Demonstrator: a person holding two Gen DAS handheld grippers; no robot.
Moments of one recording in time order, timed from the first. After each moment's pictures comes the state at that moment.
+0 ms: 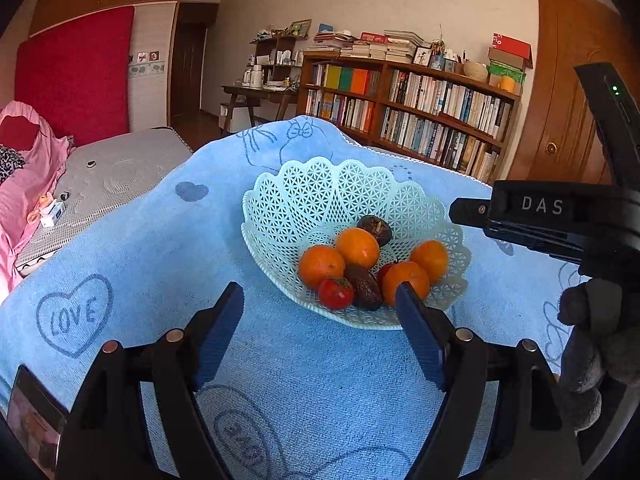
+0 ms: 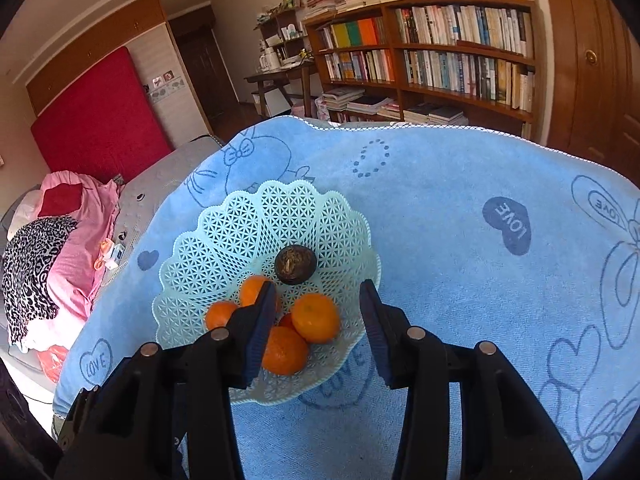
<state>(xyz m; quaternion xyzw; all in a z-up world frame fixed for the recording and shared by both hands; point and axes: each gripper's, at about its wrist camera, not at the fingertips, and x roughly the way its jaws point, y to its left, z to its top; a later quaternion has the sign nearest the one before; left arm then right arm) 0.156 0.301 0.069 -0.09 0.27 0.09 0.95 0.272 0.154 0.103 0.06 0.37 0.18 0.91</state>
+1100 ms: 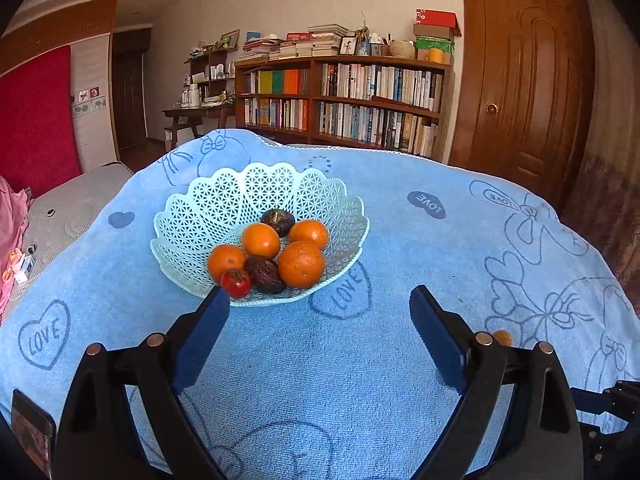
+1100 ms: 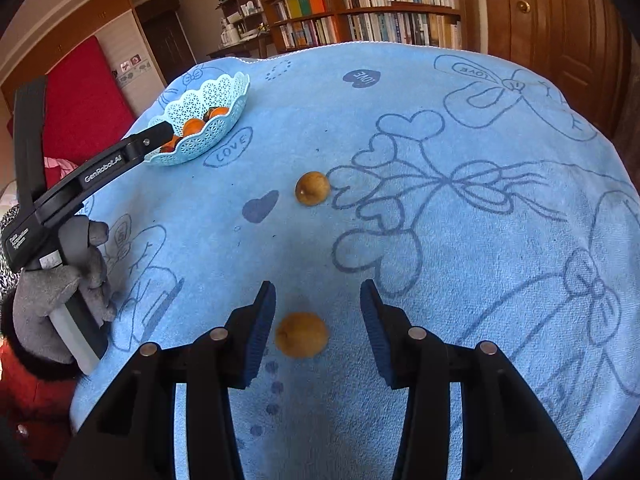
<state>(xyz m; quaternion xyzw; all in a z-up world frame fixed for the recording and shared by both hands) 0.144 0.231 0.076 -0.02 0.27 -0.01 0.96 0.078 0.007 0.031 0.06 0.43 0.13 0.89</state>
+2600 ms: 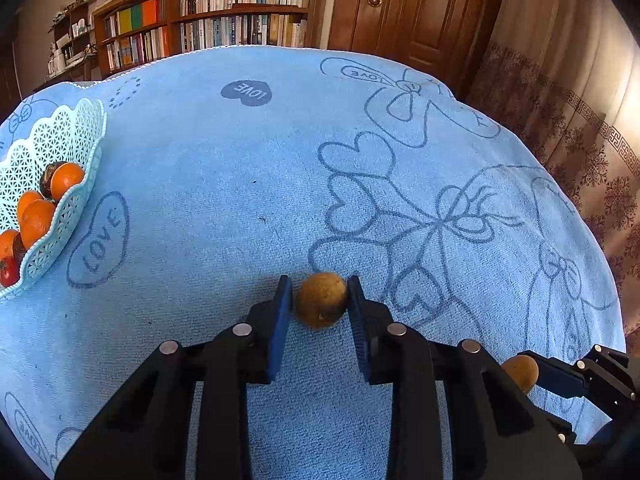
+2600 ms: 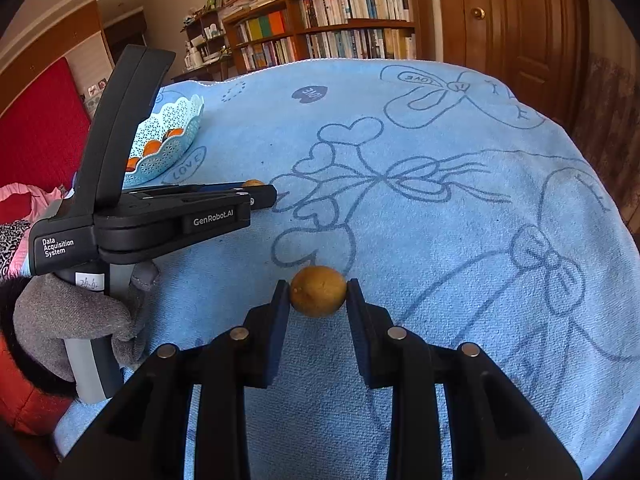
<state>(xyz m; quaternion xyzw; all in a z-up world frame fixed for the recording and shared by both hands) 0.184 0.100 0.017 0.04 0.42 -0.22 0.88 0.065 -0.015 0.028 0.07 0.39 0.05 0.92</state>
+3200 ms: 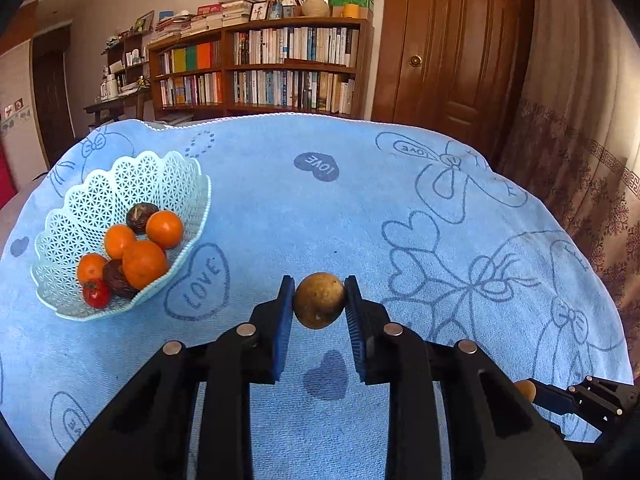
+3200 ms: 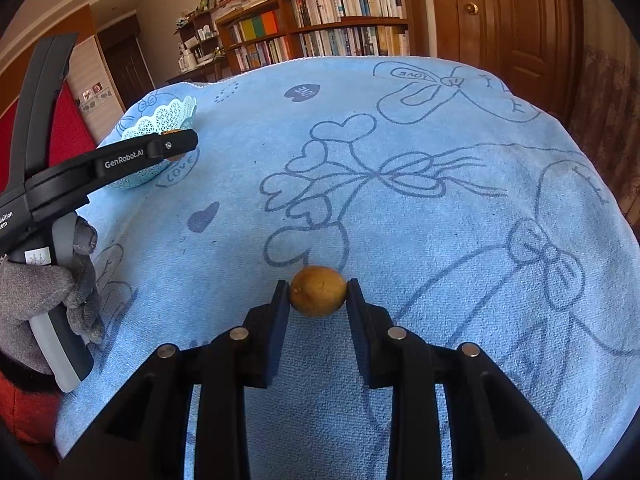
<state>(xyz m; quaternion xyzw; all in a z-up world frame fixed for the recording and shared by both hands) 0.170 0.151 0.071 0.02 0.33 -0.14 0.94 0.066 -0.018 0.026 0.08 0.40 0.04 0.91</state>
